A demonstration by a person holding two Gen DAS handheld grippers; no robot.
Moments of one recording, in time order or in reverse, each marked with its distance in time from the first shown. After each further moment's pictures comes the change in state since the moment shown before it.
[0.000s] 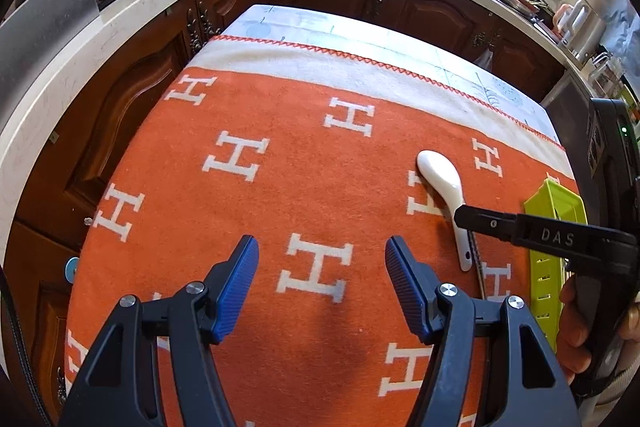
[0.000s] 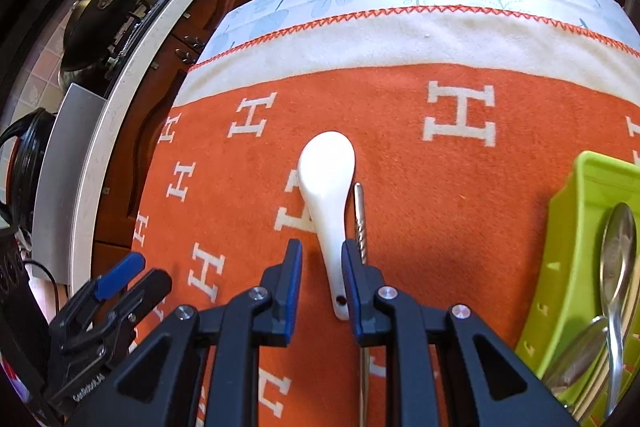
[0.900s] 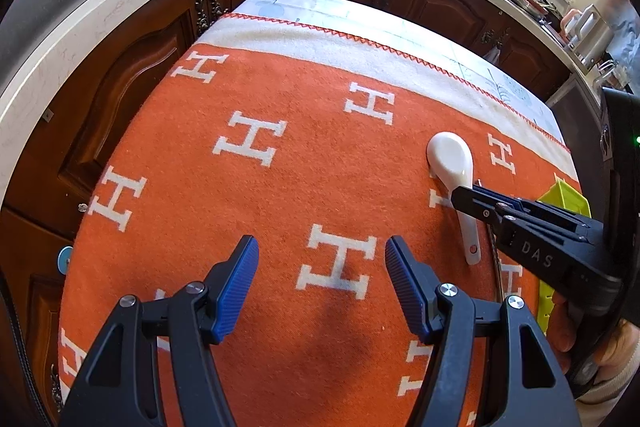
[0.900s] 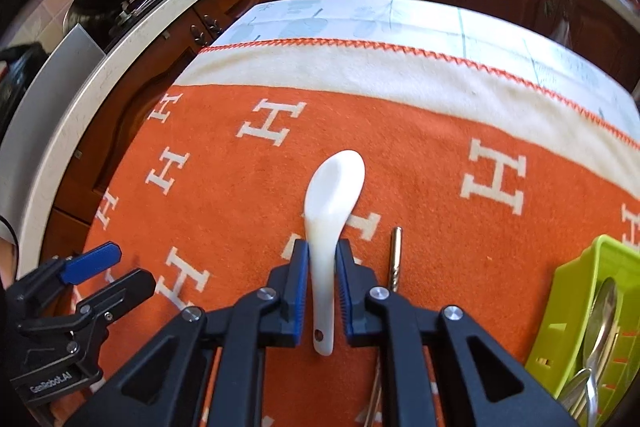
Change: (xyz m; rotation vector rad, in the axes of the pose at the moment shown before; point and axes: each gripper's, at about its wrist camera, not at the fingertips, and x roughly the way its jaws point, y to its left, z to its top) left arm 0.013 0.019 -0.002 -0.028 0.043 -0.025; right arm 0.014 0.044 -0.002 -0.253 -0.105 -0.164
